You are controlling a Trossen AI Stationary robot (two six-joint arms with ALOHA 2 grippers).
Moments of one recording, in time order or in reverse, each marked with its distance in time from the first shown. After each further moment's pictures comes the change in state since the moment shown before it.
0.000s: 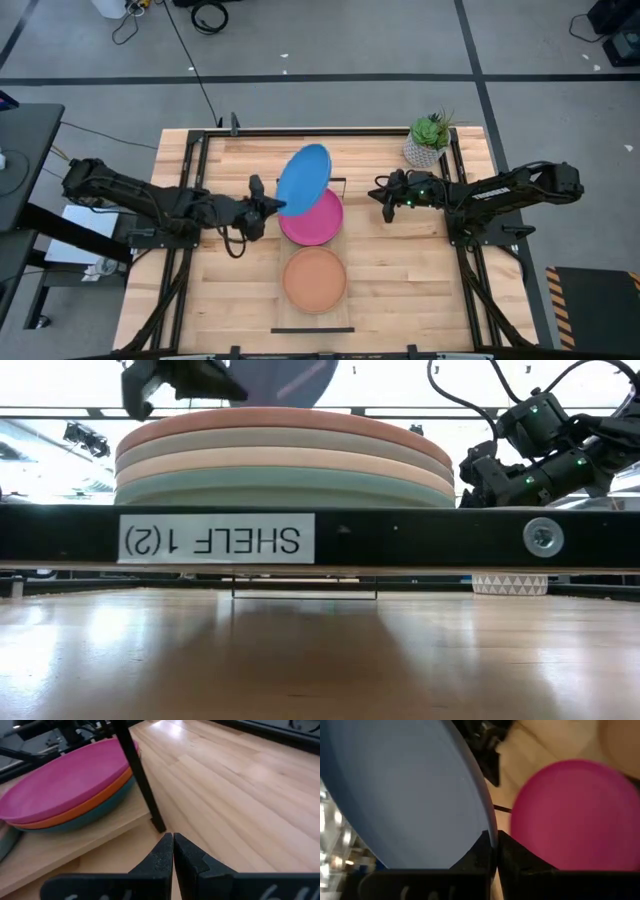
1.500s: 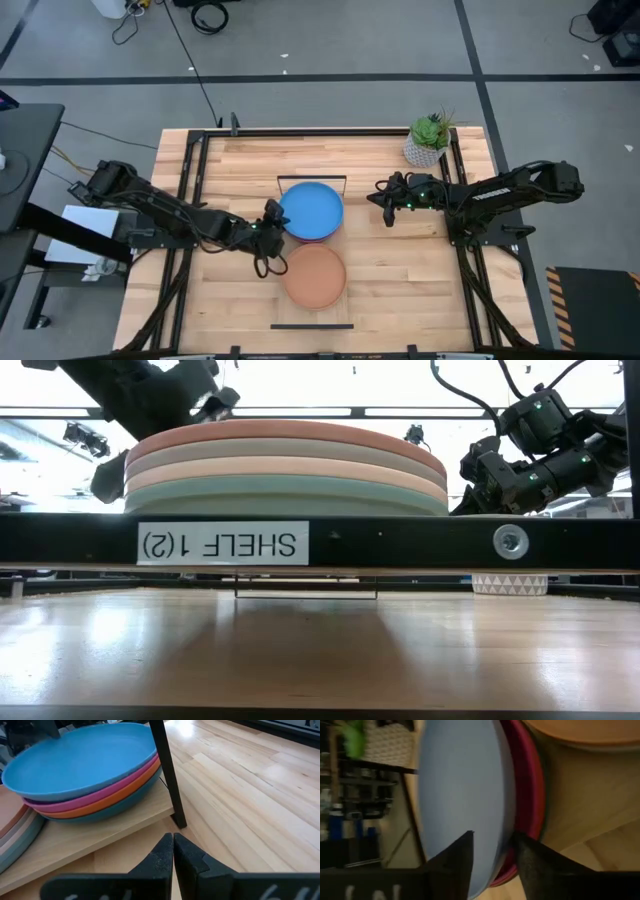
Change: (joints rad) left arm -0.082 0.348 -0.001 -0.134 -0.105 -0.327; right arm 0.040 0.000 0.000 0.006 -0.014 -0.007
